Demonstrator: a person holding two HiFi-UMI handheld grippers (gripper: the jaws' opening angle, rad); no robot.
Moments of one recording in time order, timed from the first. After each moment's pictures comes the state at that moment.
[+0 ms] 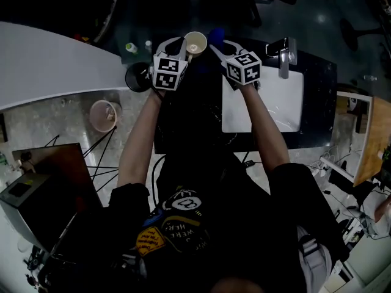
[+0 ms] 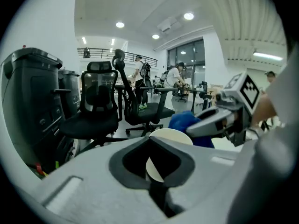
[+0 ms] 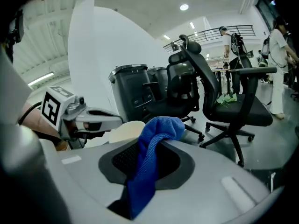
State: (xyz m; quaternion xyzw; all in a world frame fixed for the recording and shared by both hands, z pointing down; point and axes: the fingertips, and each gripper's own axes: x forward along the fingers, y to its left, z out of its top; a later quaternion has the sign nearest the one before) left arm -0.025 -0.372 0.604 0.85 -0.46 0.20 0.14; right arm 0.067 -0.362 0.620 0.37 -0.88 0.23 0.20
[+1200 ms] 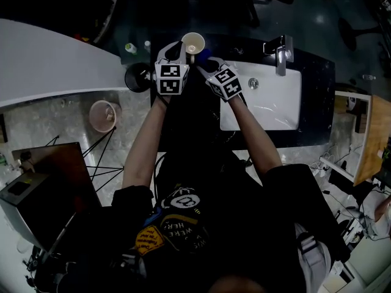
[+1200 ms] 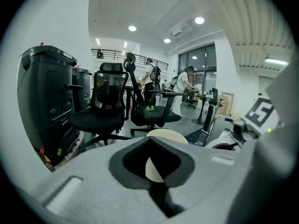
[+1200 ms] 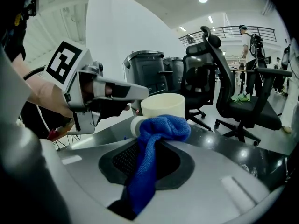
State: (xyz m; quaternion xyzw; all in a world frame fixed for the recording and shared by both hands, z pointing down) left arm -0.026 -0.352 0.604 0.83 -0.51 0.17 0.17; right arm 0.023 -0.291 0.664 0.30 -0.89 0.20 0.27
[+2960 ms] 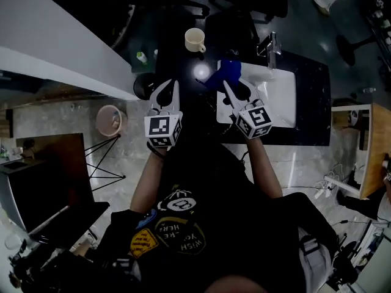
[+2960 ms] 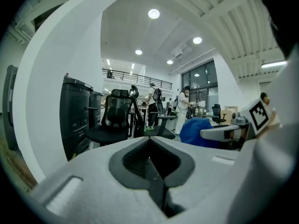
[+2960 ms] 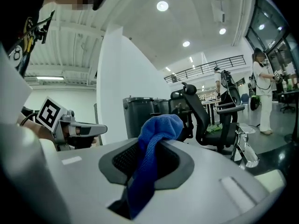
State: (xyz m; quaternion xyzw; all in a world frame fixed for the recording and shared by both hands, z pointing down) left arm -0.045 -0.146 0.472 0.81 -0.56 0.07 0.11; right arm 0.113 -0.160 0.474 0.43 -0.90 0.11 0.06
